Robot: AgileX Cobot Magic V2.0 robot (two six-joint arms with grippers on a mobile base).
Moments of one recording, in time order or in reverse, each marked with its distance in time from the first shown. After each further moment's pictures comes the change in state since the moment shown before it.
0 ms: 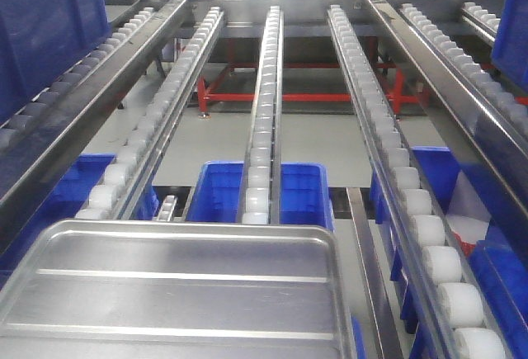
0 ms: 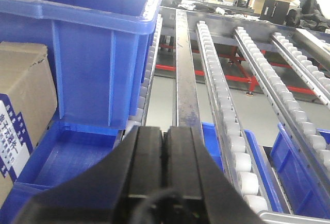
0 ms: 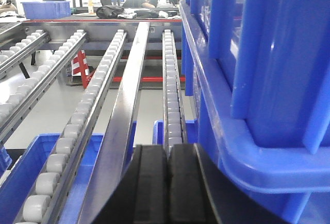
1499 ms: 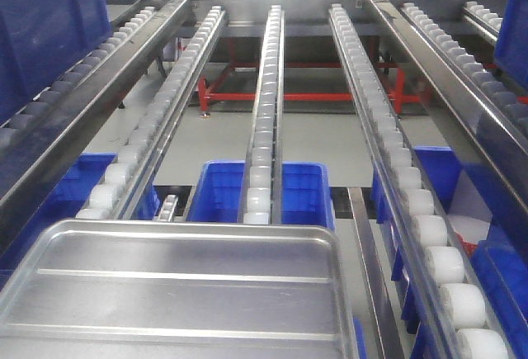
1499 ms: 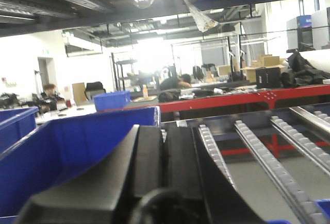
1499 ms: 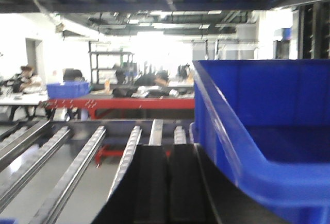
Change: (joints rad) left arm -0.061 0.110 -0.444 0.278 0.043 -0.002; right arm 0.028 0.085 -0.469 0.011 0.160 0.000
